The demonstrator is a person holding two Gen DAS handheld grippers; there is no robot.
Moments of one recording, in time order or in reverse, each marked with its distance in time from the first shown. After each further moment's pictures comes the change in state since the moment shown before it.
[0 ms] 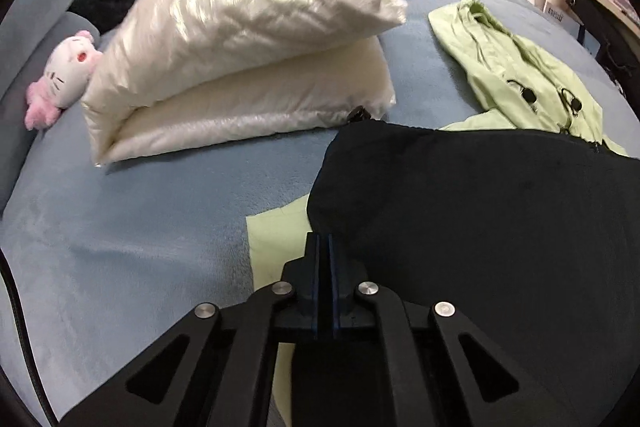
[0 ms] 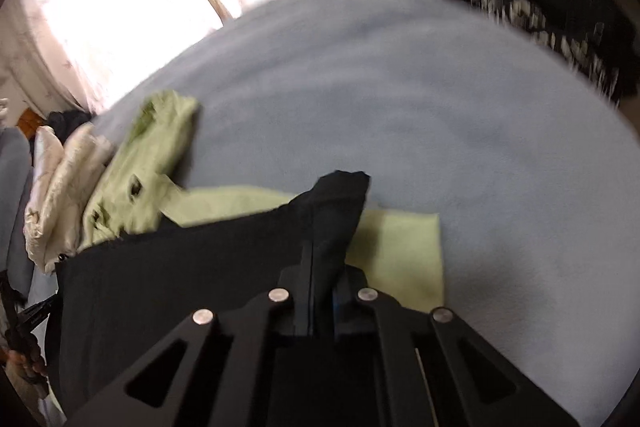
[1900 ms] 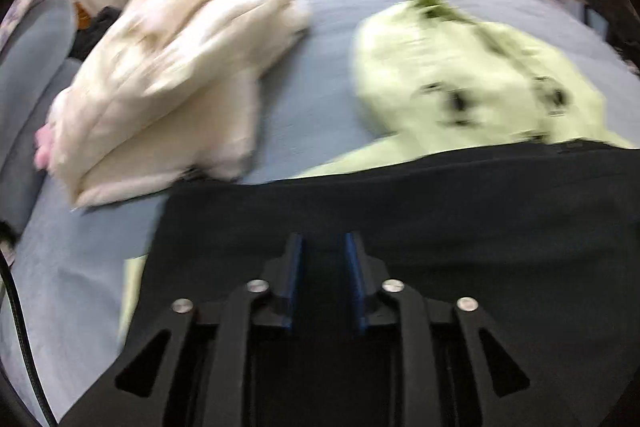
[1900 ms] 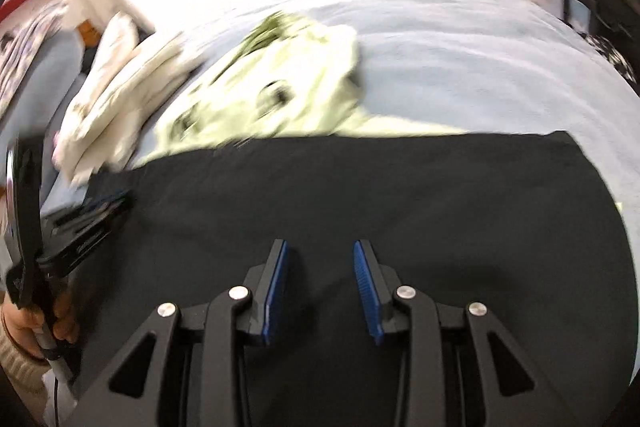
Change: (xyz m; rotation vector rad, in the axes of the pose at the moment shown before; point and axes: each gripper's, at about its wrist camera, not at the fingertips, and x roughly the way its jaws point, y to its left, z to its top) left arm -0.001 -0.095 0.006 0.050 -0.052 0.150; right arm 0.048 0.122 -0.039 -0.217 0.143 0.130
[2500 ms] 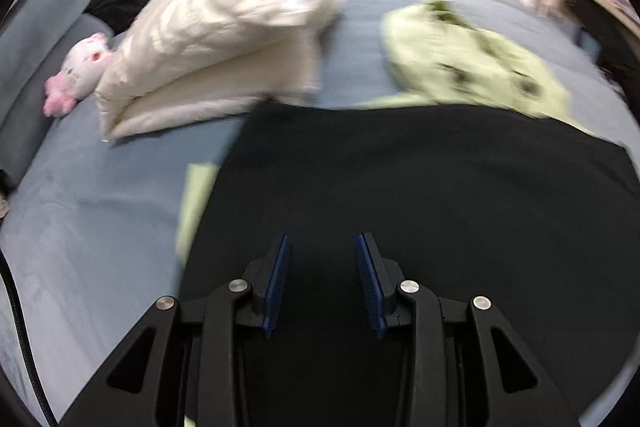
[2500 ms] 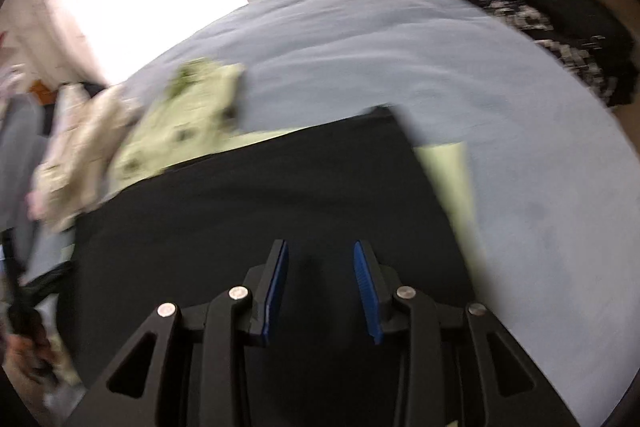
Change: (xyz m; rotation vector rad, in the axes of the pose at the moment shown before) left arm -0.074 0.048 -0.064 -0.057 0.043 -0.143; right arm -0.081 -0.049 -0.031 0.166 -0.027 -0.084
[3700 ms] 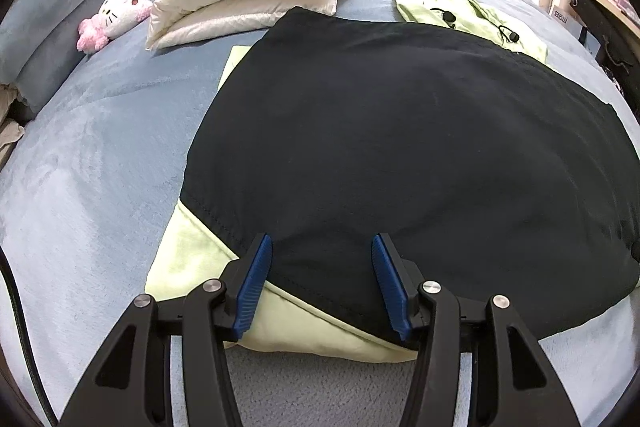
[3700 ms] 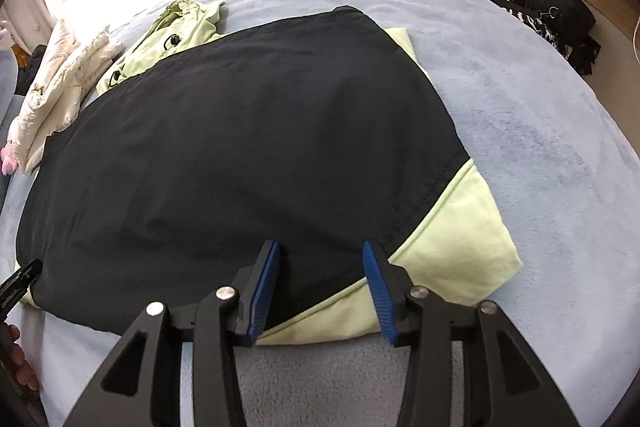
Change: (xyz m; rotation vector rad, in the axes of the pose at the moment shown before) left arm -0.030 0.008 -0.094 -0.105 0.041 0.046; right arm -0.027 -0.007 -0.107 0.001 0.067 -0.204
